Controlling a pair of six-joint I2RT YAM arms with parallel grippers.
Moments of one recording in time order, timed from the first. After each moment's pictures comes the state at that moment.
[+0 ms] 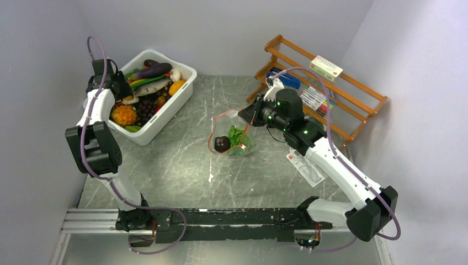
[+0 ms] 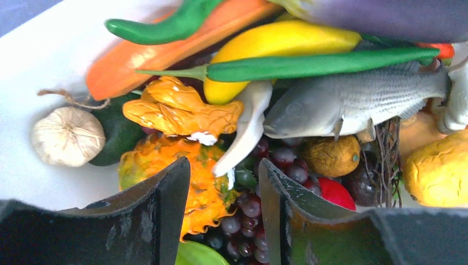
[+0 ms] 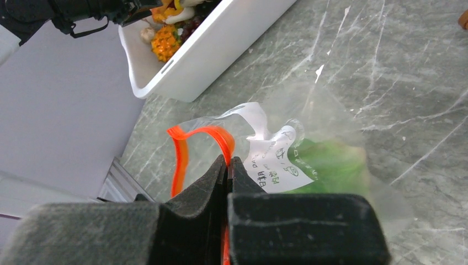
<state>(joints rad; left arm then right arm) 0.23 1.83 1.54 -0.44 -0.07 -0.22 0.60 1.18 1.13 -0.27 -0.17 0.57</state>
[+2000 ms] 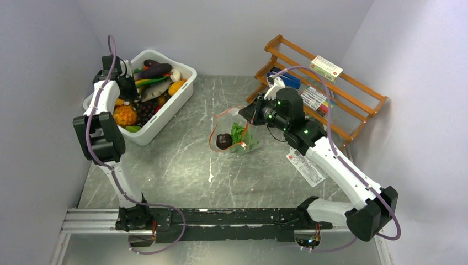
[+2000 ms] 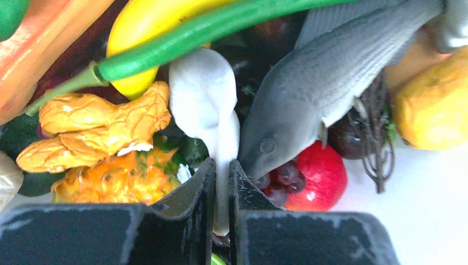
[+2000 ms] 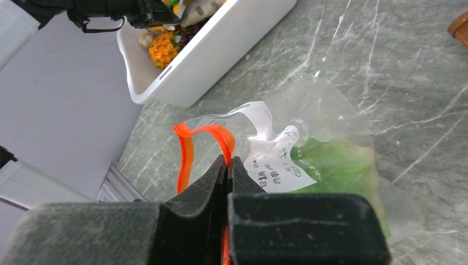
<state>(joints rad) 0.21 2.02 1.75 -0.66 0.13 -0.07 0.60 1.18 1.14 -0.27 -0.15 0.57</state>
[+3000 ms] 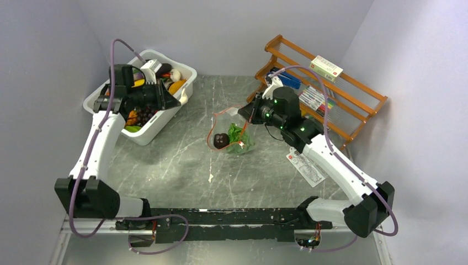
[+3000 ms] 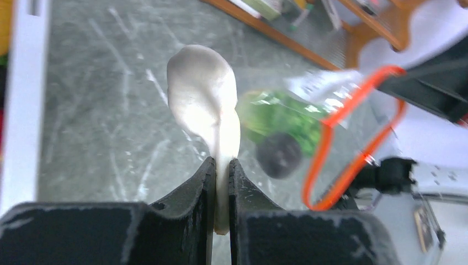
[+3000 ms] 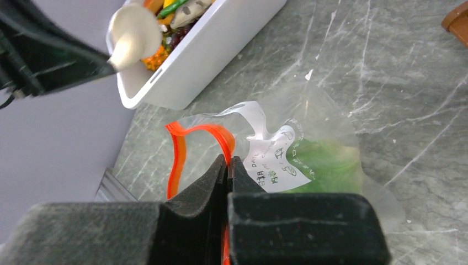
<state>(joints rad) -0.03 1.39 1.39 -0.62 0.71 -0.15 0.60 1.21 1.14 -0.26 -0.13 0.58</state>
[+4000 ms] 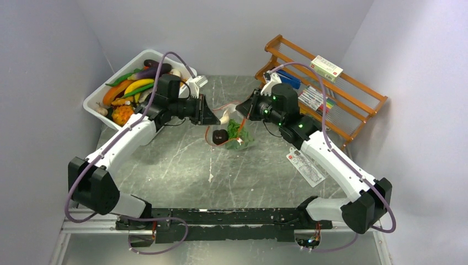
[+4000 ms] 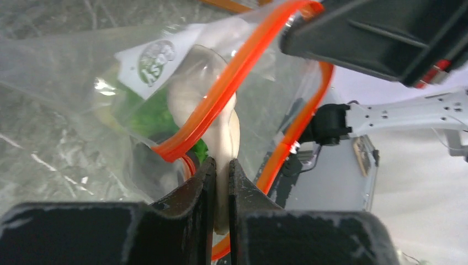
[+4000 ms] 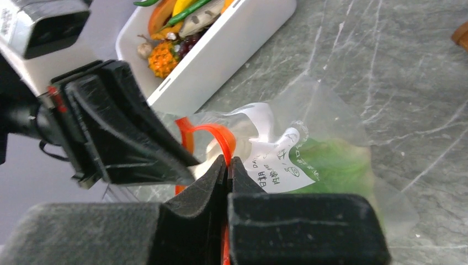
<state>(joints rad) -0.43 1.42 1.23 -0.37 0.84 -0.34 0.60 1.26 1.19 -0.25 -0.12 0.58</state>
